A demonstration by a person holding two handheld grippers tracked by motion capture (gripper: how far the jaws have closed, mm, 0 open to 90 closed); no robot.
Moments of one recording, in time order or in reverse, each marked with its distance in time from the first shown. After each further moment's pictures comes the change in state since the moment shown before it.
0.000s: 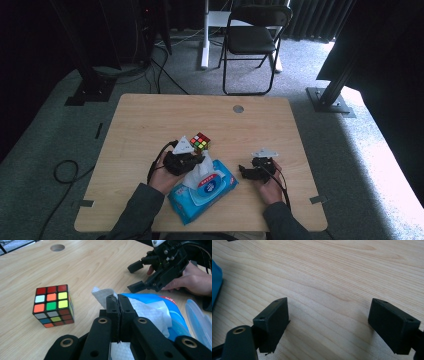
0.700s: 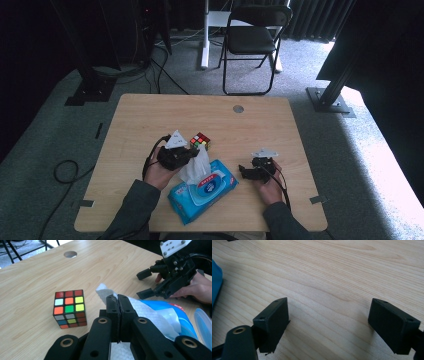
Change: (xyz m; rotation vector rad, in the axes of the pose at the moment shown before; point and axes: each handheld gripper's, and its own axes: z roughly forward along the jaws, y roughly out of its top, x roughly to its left) left arm 0.015 0.005 -0.014 -0.036 0.041 -0.025; right arm 0.000 0.000 0.000 0.000 0.000 -0.001
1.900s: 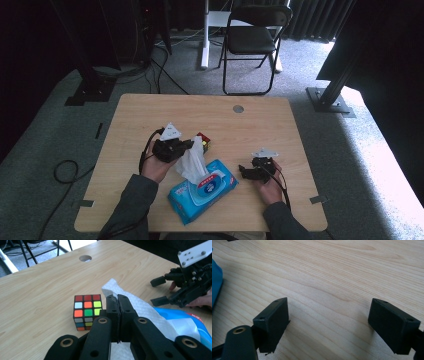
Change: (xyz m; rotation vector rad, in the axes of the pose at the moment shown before) left arm 0.020 0.008 -0.005 -0.025 0.067 -0.040; right arm 0.000 0.000 0.000 0.000 0.000 0.002
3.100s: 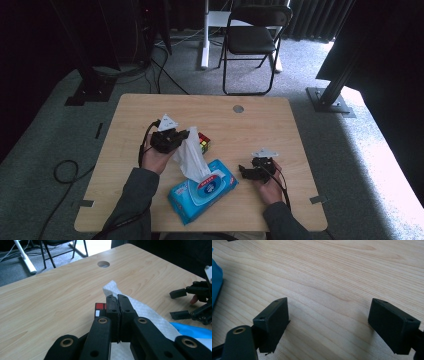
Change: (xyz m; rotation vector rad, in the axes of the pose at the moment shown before) left arm 0.021 0.010 0.005 -0.020 0.097 -0.060; right arm 0.000 0.000 0.000 0.001 0.000 -0.002
